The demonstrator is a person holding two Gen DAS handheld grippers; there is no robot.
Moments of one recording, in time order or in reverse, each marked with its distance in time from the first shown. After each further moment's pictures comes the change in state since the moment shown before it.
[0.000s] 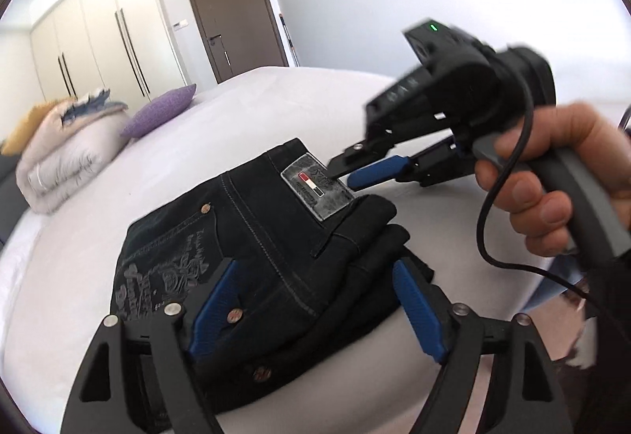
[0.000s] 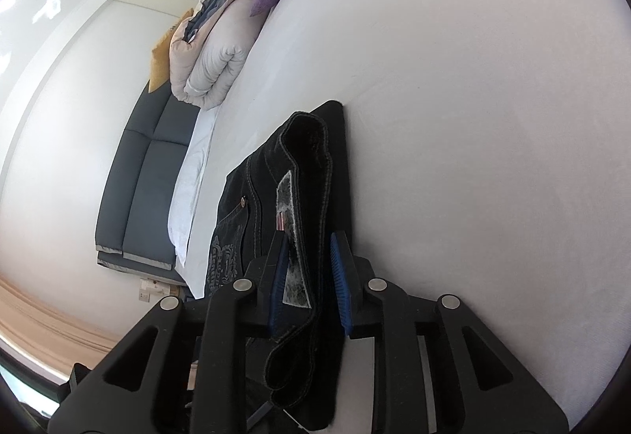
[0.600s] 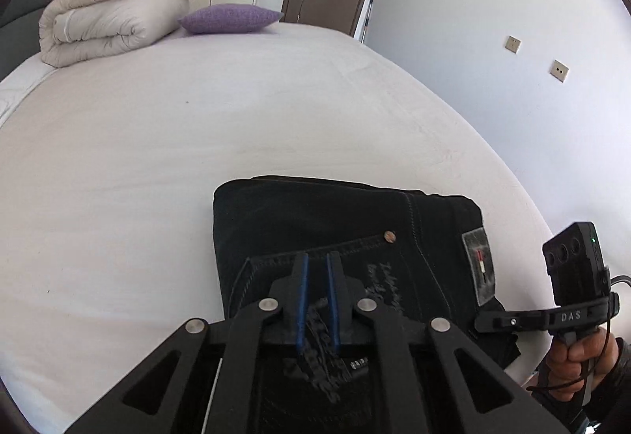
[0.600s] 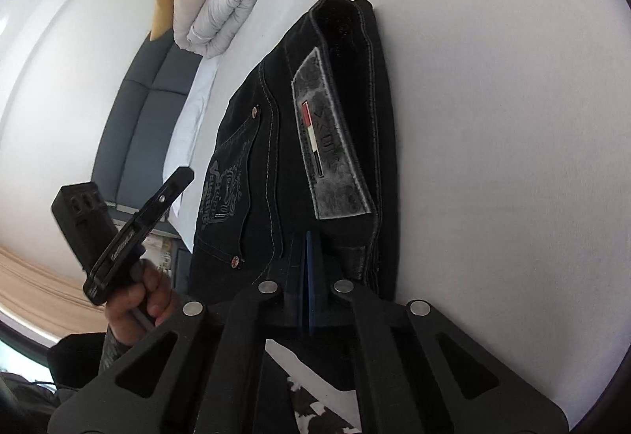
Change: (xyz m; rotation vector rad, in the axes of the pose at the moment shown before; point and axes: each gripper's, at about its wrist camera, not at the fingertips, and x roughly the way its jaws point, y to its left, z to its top) left arm 0.057 0.218 0.013 -0.467 0.156 -0.115; right arm 0.028 0.019 -0.046 -0.071 0.177 0.031
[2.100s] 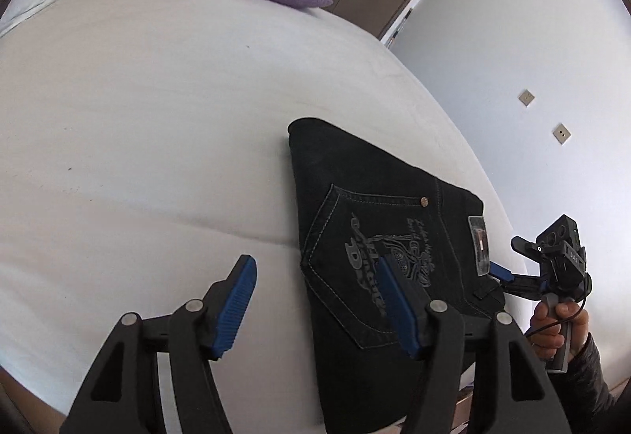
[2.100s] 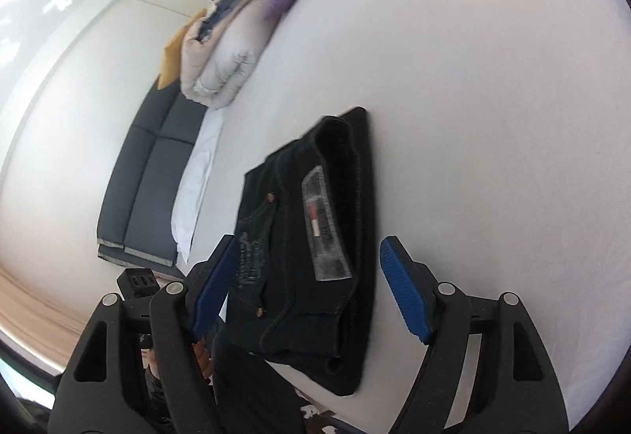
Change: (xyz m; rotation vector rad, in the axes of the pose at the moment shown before) left arm -0.027 0.065 -0.064 -0.251 0.023 -0.105; right arm -0.048 0.001 0.027 0.080 -0.133 -0.025
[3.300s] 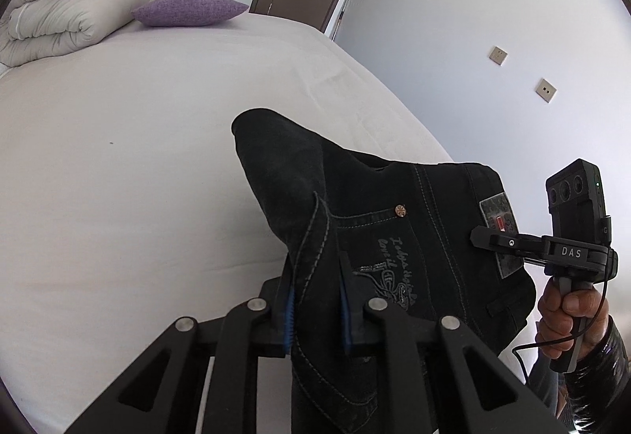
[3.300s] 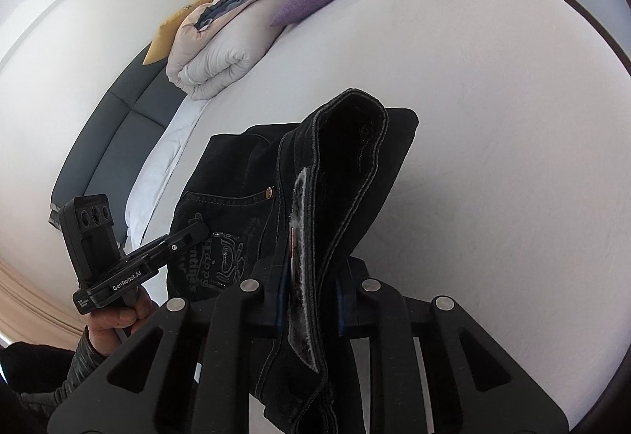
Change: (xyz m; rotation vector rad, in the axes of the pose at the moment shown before) left arm 0.109 -0.124 0.129 0.241 0.022 -0.024; right arm 0.000 0.065 0.142 -0.275 -0.060 -0.150
